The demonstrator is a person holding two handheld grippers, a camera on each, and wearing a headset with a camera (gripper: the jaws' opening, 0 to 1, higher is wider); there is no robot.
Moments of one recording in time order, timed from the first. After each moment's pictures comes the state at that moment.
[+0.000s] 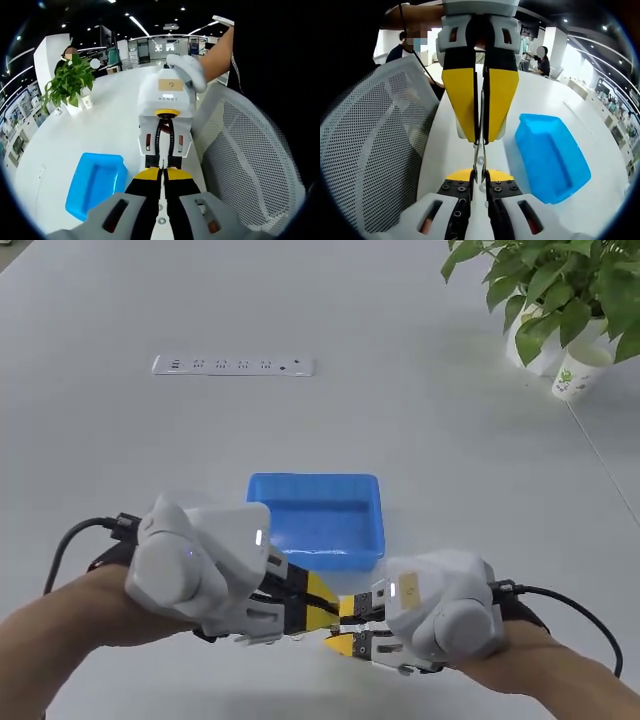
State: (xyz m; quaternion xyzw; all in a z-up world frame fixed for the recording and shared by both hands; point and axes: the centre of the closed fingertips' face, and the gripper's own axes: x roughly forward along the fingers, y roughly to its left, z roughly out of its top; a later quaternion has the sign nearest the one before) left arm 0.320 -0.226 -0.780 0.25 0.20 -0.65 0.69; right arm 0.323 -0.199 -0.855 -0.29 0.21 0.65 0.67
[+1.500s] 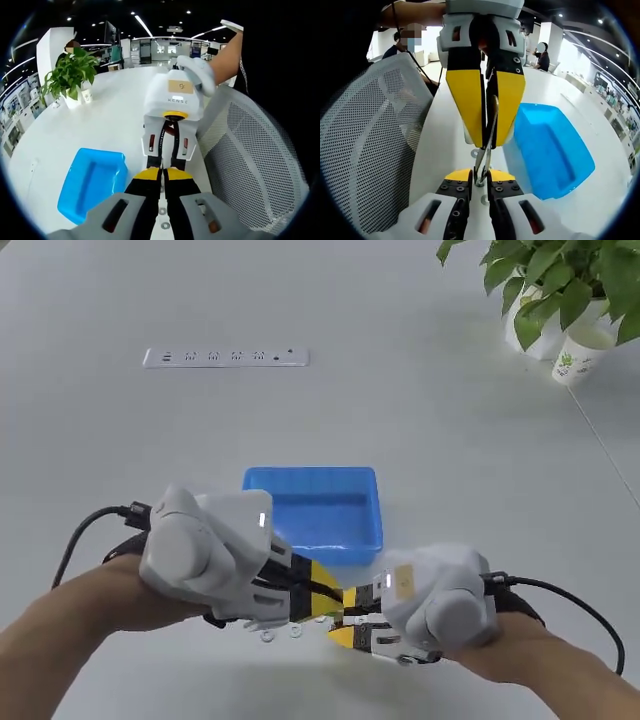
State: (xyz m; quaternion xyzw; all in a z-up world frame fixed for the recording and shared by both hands) left arm 0.336 -0.231 -0.795 0.21 0.22 -0.65 0.69; right arm 0.332 -0.202 -0.870 -0.28 0.23 0.64 0.67
